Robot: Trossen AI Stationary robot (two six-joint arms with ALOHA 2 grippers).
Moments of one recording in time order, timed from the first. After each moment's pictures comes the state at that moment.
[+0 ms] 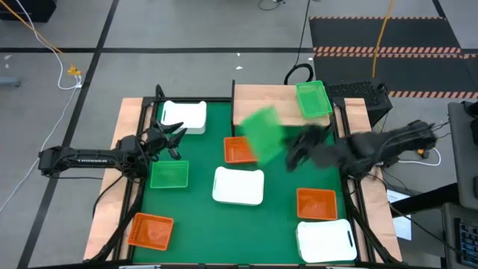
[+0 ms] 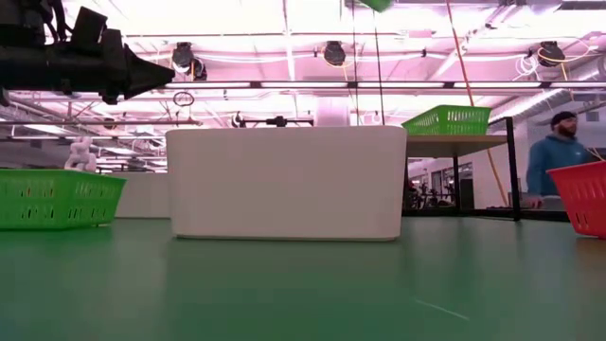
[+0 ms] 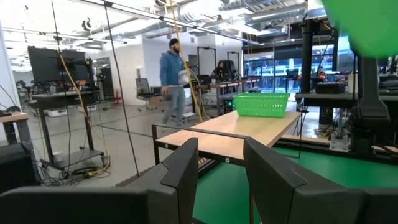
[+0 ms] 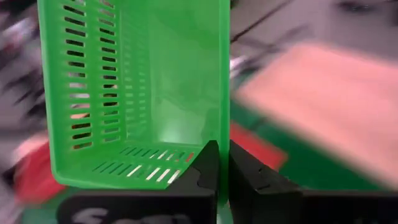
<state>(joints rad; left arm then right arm) 0.14 0.43 0.01 0.64 -0.41 0.14 0.26 1.14 1.26 -0.78 0.72 0.83</state>
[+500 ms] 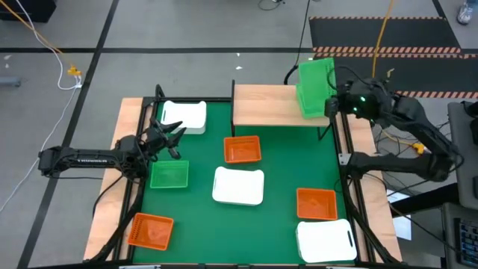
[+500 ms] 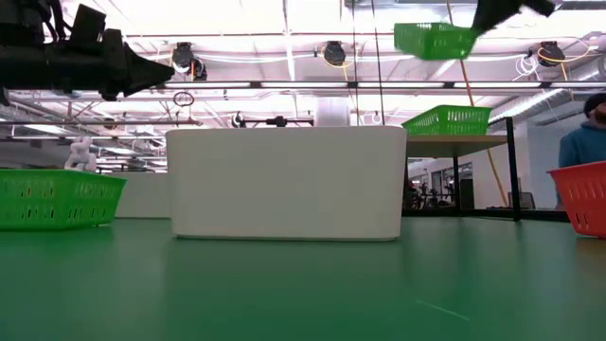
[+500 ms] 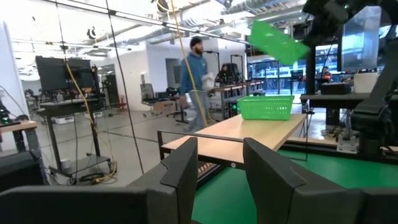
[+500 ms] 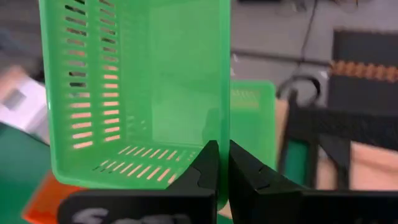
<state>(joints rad) 0.14 0.43 0.01 0.66 -0.42 0.19 -0.54 0.93 1.35 -1.19 0.41 0.58</state>
